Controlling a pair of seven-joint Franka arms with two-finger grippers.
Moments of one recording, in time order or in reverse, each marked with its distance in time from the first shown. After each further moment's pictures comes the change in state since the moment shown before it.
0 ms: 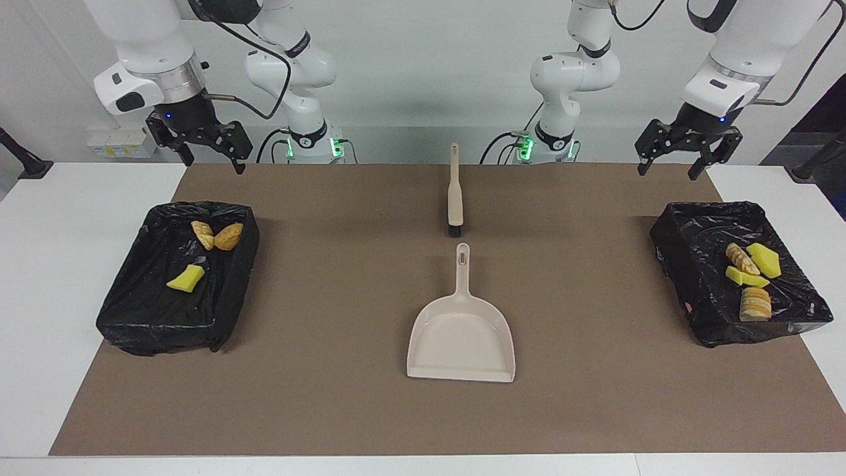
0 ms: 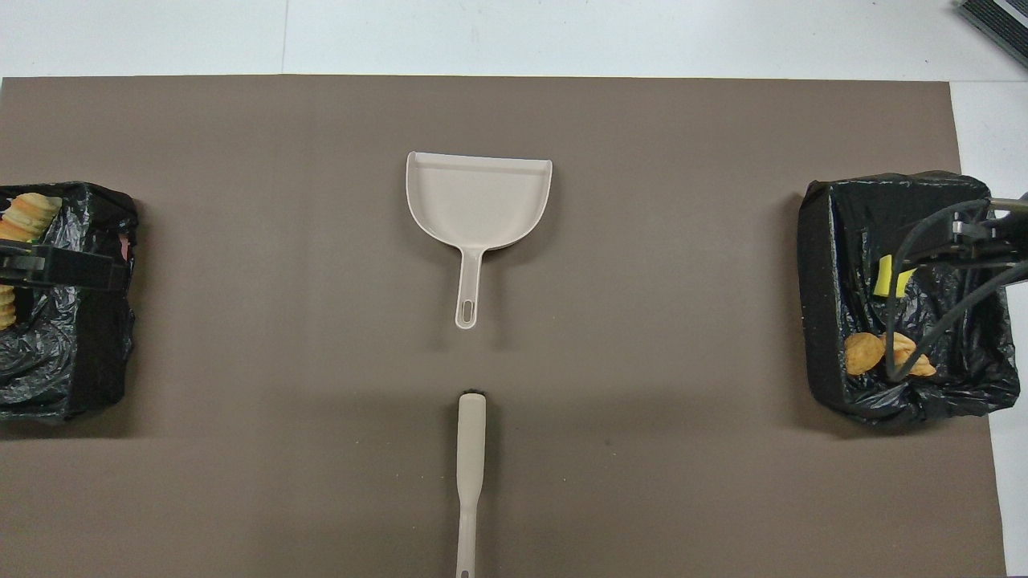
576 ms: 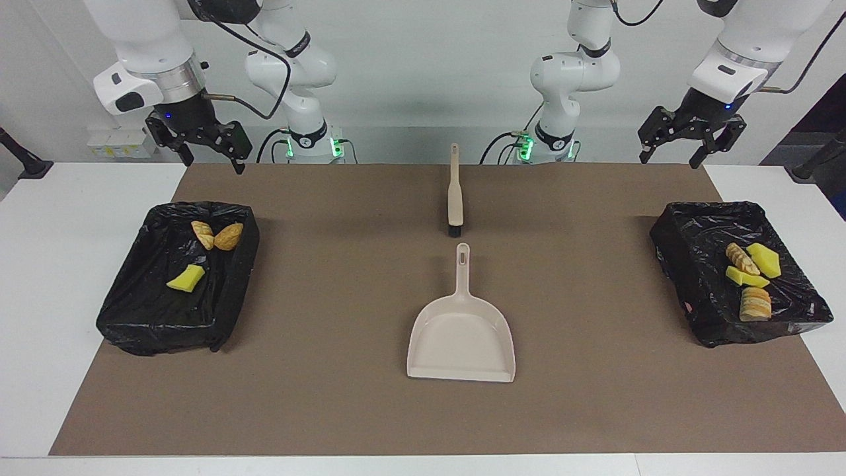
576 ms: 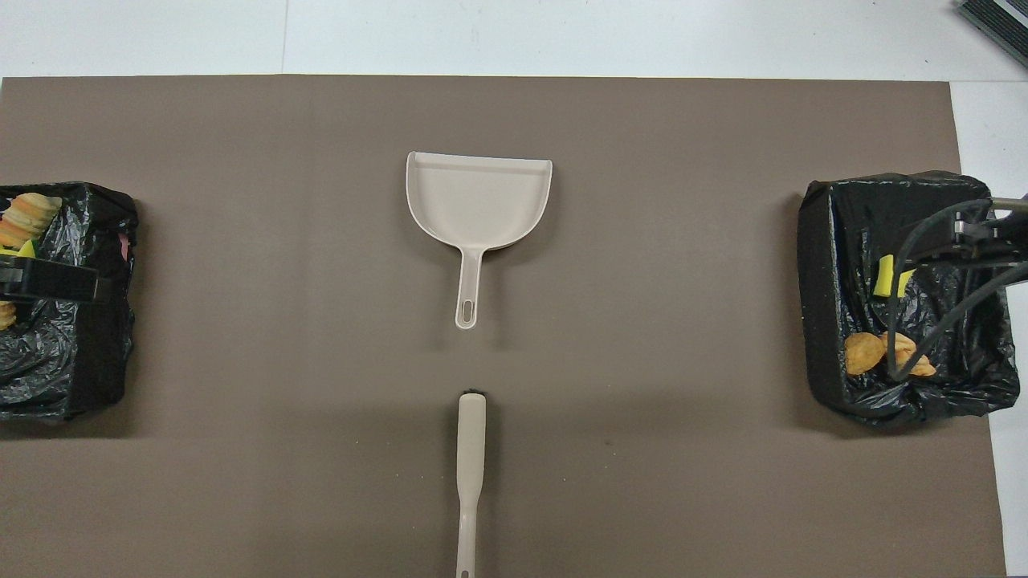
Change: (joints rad) left arm 0.001 -0.004 0.015 0.010 -0.009 -0.056 -0.001; right arm -0.001 0.000 -0.002 0.000 0.000 0.000 0.000
